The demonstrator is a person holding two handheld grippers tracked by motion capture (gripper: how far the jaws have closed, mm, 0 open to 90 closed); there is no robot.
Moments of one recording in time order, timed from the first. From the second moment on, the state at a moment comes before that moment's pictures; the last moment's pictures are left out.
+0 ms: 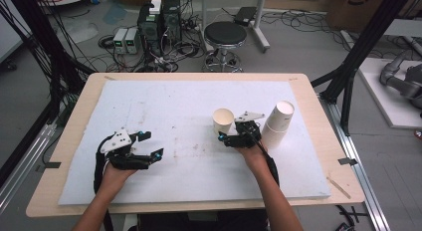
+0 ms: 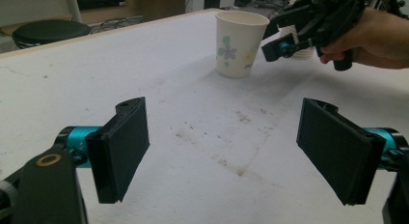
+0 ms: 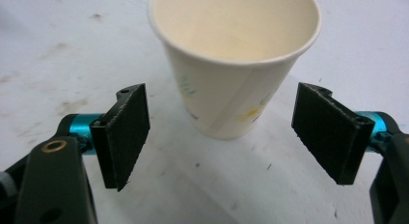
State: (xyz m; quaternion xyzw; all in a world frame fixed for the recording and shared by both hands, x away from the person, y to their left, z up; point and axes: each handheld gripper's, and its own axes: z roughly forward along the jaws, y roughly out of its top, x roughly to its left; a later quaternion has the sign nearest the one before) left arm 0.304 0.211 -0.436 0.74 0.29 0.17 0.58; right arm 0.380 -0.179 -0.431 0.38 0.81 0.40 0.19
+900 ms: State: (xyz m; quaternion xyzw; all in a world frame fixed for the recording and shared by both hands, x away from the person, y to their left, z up) left arm 0.298 0.215 -0.433 0.73 0.30 0.18 0.59; right arm 0.290 -0.241 -0.396 0.31 0.81 0.47 0.19
